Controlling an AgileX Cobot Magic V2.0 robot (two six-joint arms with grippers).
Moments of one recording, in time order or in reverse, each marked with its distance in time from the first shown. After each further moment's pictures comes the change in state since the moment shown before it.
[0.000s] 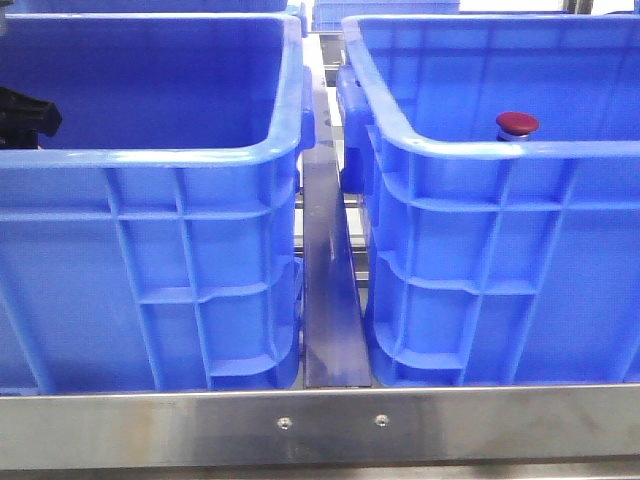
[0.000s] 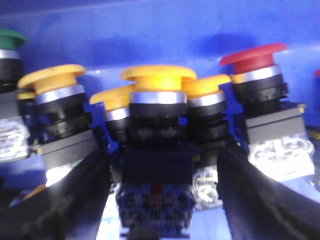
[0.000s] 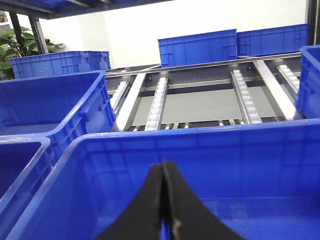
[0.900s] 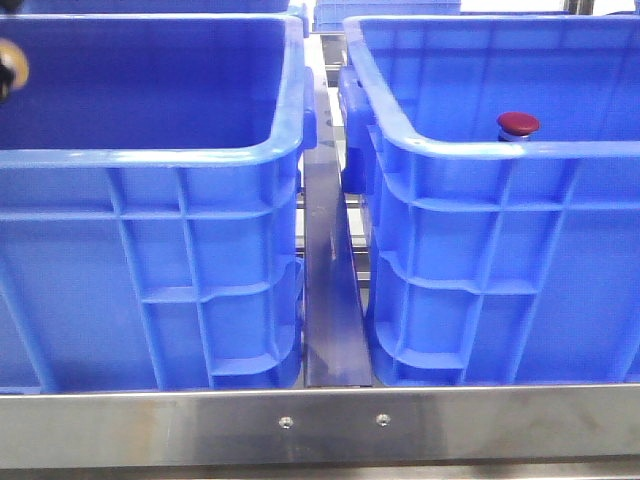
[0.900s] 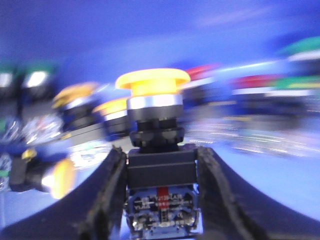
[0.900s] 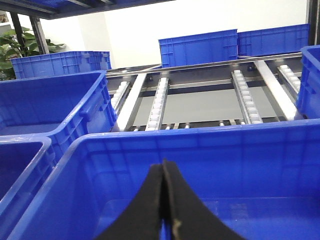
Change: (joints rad) left arm -0.110 -0.312 -0.002 0.004 0.174 0.000; right arm 0.000 0.000 0.000 0.000 0.000 0.000
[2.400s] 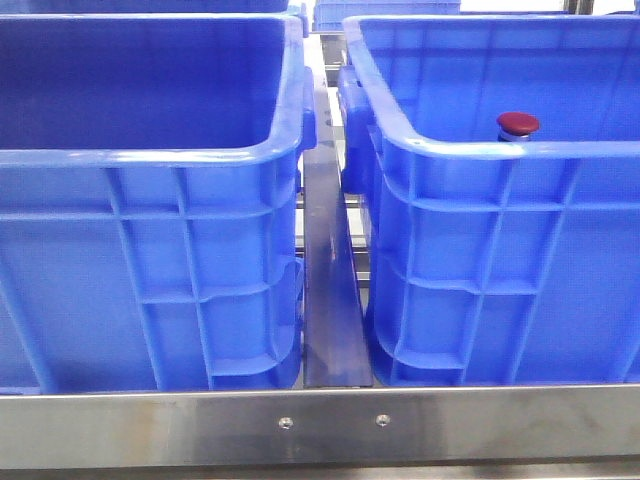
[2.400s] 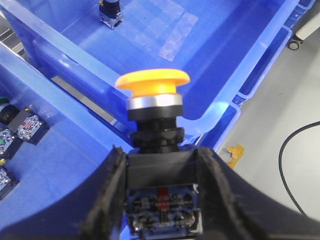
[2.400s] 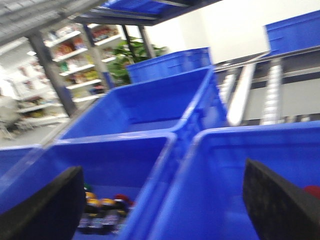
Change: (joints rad) left arm -0.767 -0.226 0.020 -0.004 0.034 0.000; right arm 0.000 0.000 0.000 0.166 0.393 0.075
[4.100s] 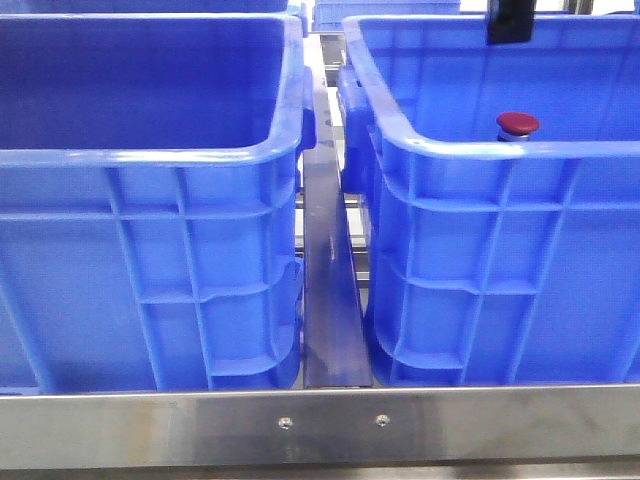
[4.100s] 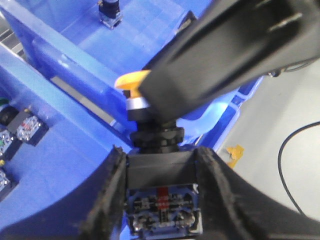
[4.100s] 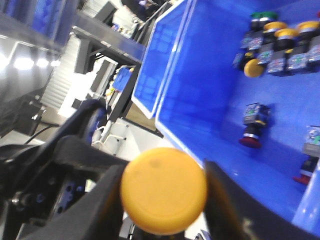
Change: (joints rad) left arm 0.000 -0.002 0.002 0.002 -0.004 0.000; right arm 0.175 0.667 -0.218 -0.011 0.626 0.374
